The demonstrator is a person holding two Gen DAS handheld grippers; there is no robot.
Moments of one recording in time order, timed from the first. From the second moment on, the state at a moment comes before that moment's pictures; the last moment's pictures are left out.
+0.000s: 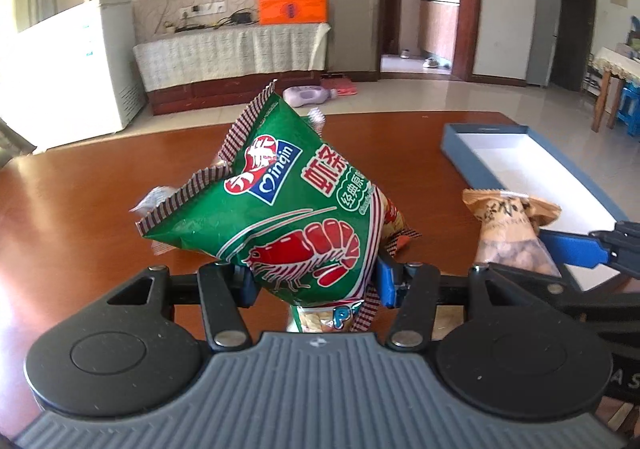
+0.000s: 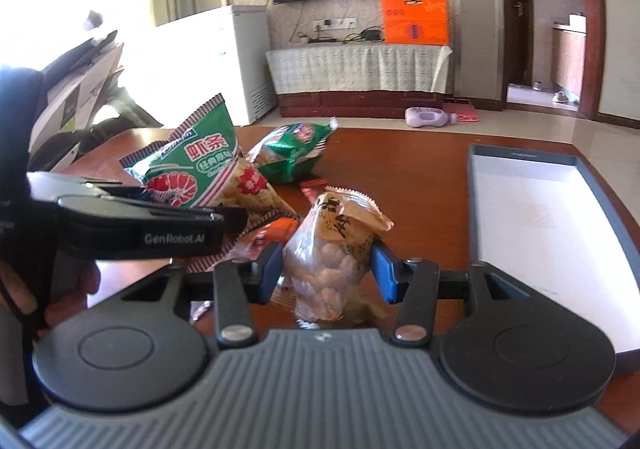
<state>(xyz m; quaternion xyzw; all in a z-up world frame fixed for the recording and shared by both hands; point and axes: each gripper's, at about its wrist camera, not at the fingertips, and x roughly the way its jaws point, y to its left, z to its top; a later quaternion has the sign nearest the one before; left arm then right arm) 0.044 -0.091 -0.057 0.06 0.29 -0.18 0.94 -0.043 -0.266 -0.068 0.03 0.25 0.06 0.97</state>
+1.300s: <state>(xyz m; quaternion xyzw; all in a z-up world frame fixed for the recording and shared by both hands) 0.063 -0.324 -0.057 0.09 0.27 -0.32 0.90 -0.066 -0.394 -0.088 0.09 0.25 -0.14 0.95</state>
